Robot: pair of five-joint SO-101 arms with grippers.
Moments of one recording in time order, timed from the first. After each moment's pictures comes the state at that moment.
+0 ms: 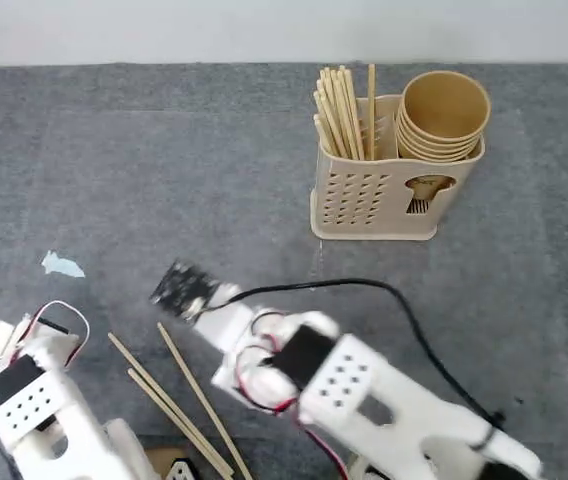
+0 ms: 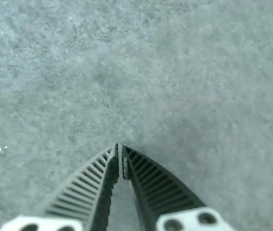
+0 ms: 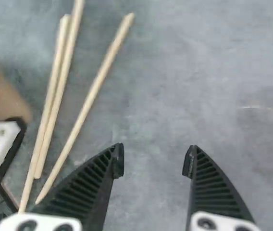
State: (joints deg) left arm -44.3 -52.5 74.6 51.8 32.9; right arm -58.4 -32.4 40.8 68.1 4.6
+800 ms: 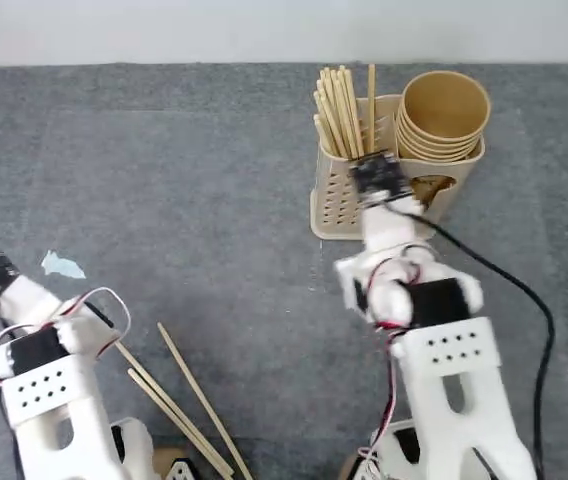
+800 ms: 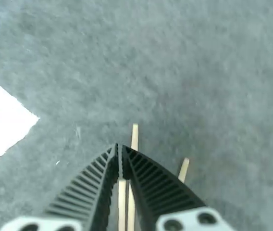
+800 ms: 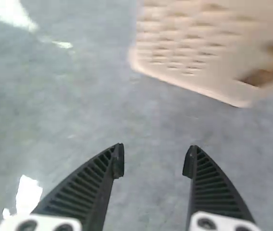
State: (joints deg) left arm -26.6 -52.5 64.5 73.1 31.0; right arm -12.4 -43.3 40.8 66.9 4.6
